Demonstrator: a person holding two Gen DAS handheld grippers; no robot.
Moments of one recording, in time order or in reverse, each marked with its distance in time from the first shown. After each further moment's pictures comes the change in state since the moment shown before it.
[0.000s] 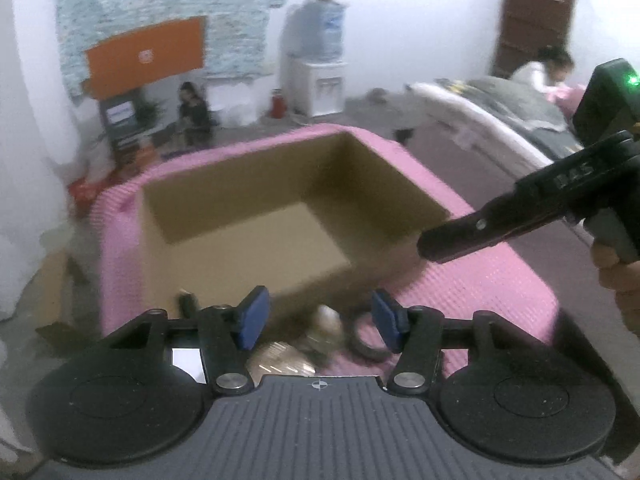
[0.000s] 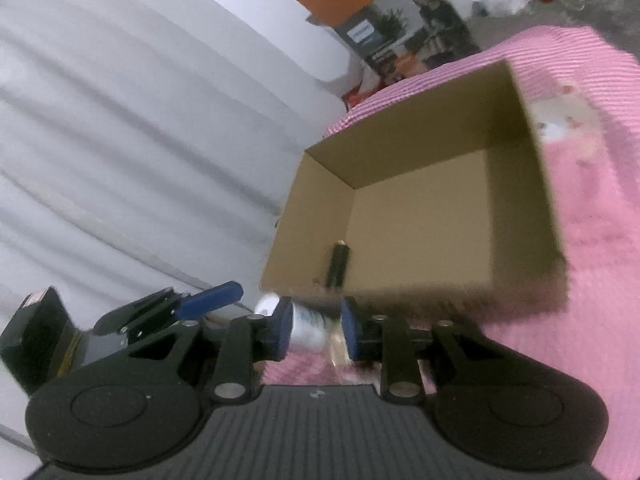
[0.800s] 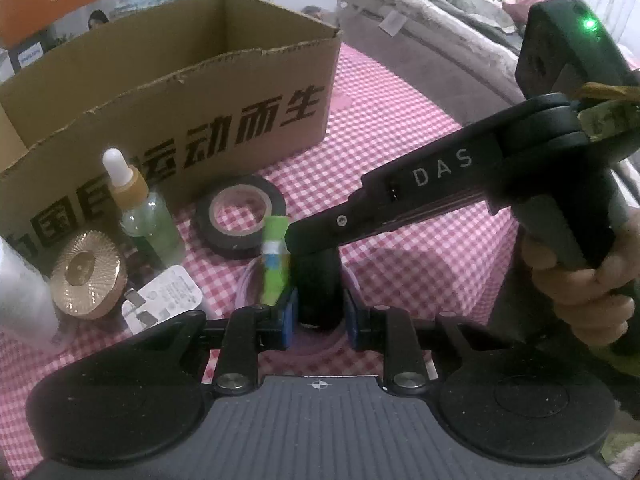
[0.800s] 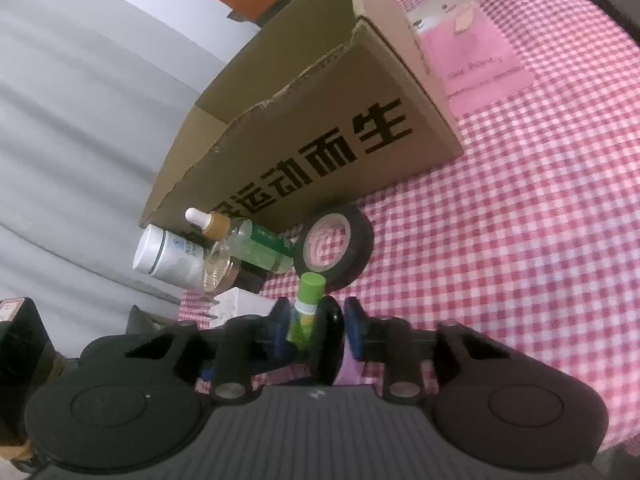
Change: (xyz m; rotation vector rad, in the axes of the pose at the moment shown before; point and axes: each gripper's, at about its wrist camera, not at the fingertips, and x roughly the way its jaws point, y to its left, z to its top) left arm 0.101 -0.071 -0.068 0.073 0.229 -0.149; right arm 0.043 -0.089 -0.093 0.117 -0.023 -0.110
